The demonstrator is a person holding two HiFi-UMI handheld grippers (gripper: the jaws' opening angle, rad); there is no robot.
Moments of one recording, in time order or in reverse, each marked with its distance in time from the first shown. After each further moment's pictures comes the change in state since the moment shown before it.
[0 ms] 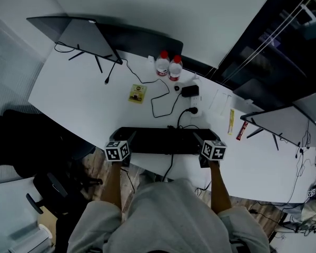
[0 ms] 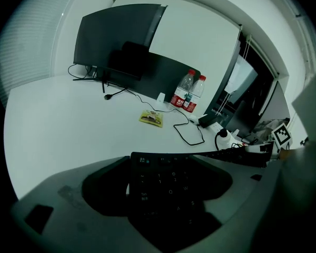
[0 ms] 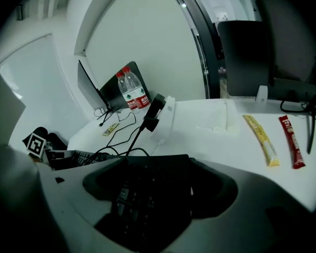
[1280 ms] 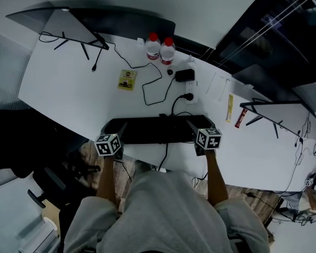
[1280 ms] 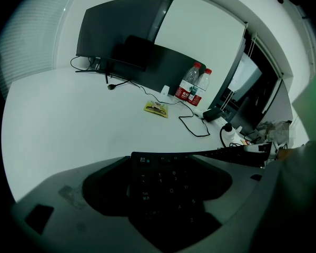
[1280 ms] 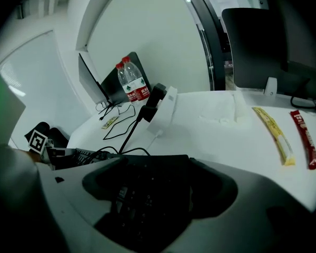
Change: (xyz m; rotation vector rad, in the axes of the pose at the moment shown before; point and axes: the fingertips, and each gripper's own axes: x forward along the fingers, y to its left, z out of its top) left arm 0.008 0.012 -0.020 -0.032 0.045 0.011; right arm 0.023 -0.004 -0.012 -0.038 0.041 0.035
